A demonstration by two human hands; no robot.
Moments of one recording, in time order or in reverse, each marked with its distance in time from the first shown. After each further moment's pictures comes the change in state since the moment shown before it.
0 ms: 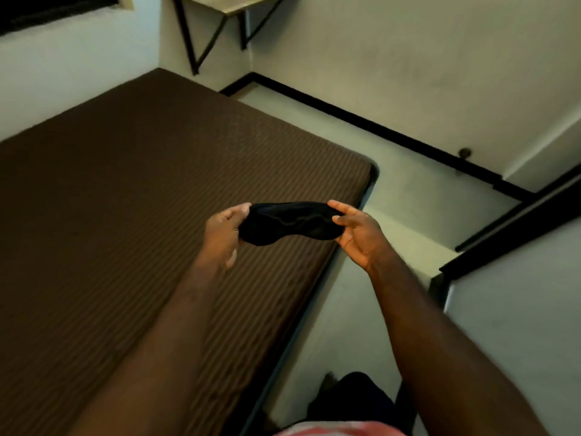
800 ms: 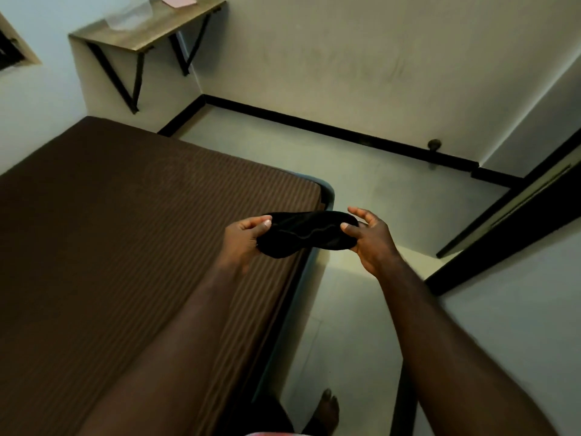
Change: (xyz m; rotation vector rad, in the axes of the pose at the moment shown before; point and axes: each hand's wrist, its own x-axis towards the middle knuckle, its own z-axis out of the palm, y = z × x) left_hand 0.141 -0.032 0.311 0.245 -0.178 -0.030; right_hand 0.158 -0.175 -0.225 -0.138 0.259 -0.109
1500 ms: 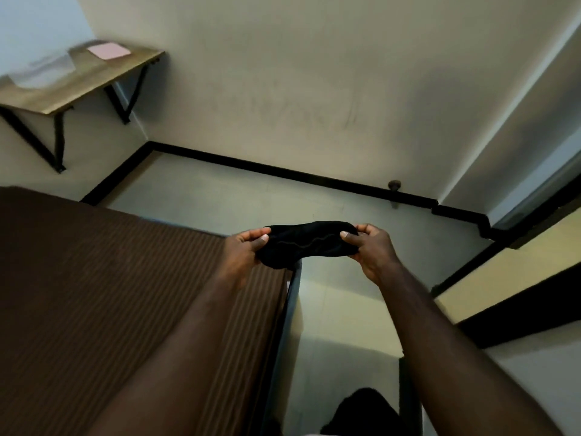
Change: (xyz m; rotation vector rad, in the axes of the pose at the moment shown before) left_hand 0.253 0.095 0.150 -0.005 -0.188 0.012; right_hand 0.243 -0.136 -0.037 -0.022 0.219 -0.059
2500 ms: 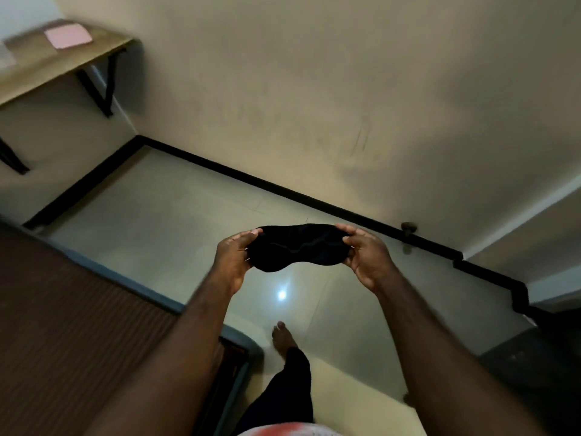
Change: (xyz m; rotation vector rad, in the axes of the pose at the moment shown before) left_hand 0.359 0.050 0.204 -0.190 0.235 -0.105; right_hand 0.410 -0.148 -0.044 0.047 -0.263 0.139
